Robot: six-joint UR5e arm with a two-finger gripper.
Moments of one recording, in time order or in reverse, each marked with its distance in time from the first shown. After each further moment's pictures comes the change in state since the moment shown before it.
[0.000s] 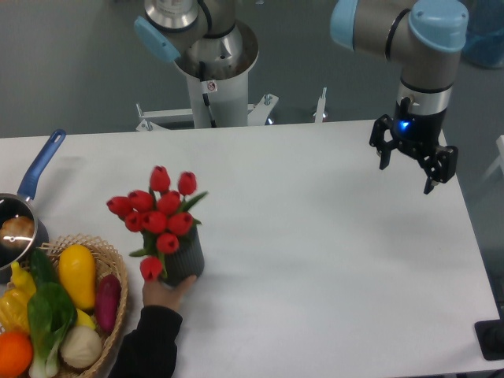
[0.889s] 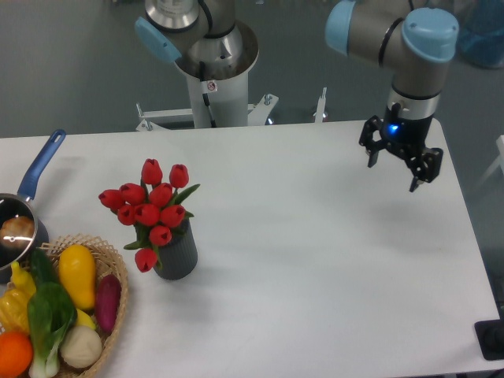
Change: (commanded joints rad) arm 0.011 0.064 -0.178 0.008 -0.005 -0.012
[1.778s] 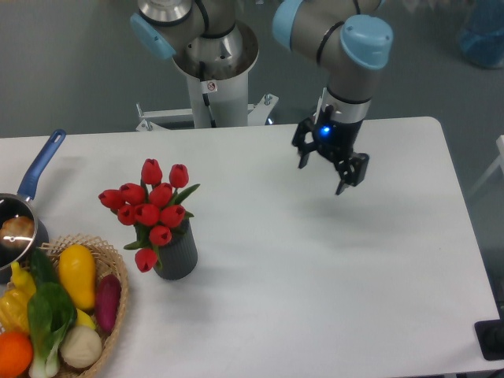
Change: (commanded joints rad) arm -0.143 0.092 -0.115 -0.018 -0.354 -0.126
